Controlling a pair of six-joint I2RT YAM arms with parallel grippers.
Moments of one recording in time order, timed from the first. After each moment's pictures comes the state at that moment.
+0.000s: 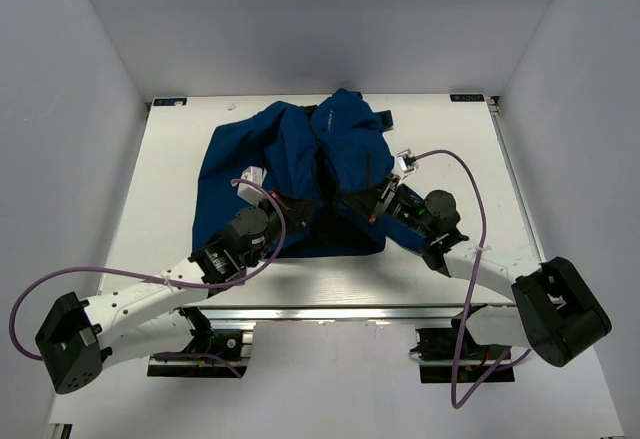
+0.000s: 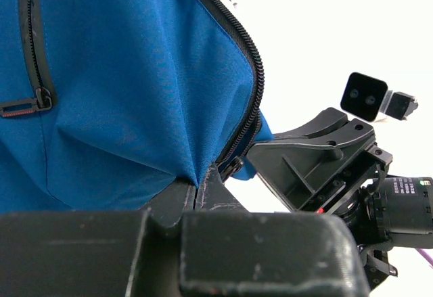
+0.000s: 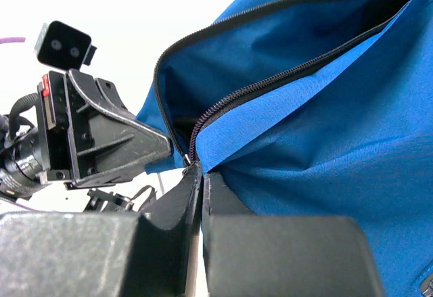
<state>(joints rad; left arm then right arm) -0.91 0.99 0.58 0.25 -0.38 -1.00 0.57 1.25 0.44 0.96 -0.49 0.81</state>
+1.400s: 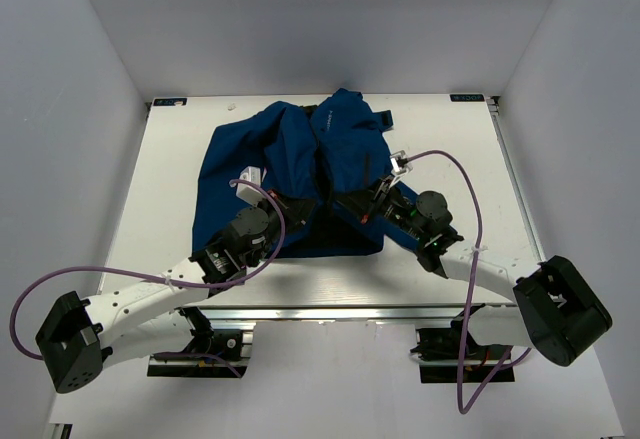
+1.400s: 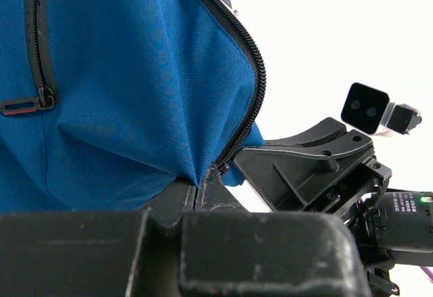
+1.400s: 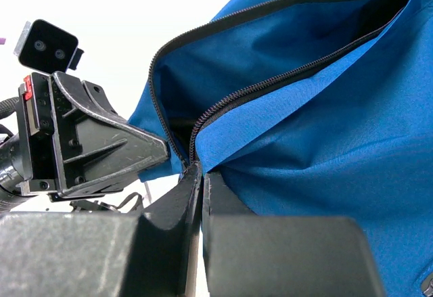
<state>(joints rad) -0.91 0.99 0.58 0.26 -0.41 -1.03 0.64 1.25 0.46 0.91 -0.37 0.75</state>
